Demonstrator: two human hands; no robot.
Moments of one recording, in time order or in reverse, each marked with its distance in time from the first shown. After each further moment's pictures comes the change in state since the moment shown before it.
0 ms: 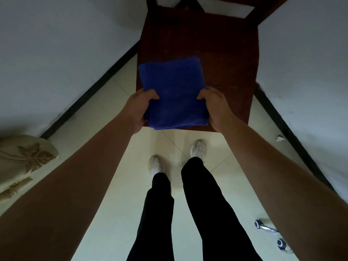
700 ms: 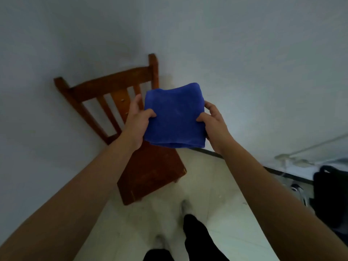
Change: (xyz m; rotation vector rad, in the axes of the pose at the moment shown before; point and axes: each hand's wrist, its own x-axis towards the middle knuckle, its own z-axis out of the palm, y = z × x) left_hand -0.375 0.177 0.179 0.376 -0.372 0.703; right_hand -0.402 -0.145 -0.161 0.343 0.382 -0.594
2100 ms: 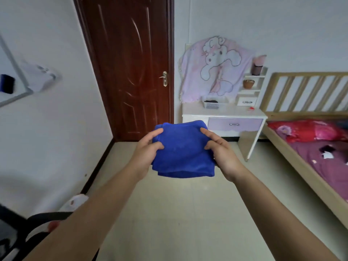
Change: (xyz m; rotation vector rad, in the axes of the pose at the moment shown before) left_hand -0.984 -0.224 0.960 0.351 -1.897 0.134; right_hand -1.000 0.216 -0.848 0.447 1.781 -0.170
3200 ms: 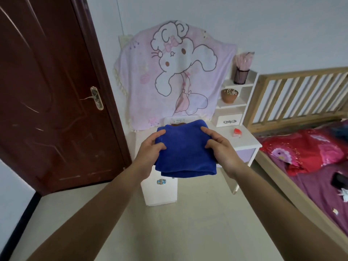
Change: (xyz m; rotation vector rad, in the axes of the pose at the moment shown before) left_hand 0.752 -0.066 0.324 0.043 -0.214 -0.137; right_hand 0.735 -0.002 -0.258 -0.072 0.191 0.049
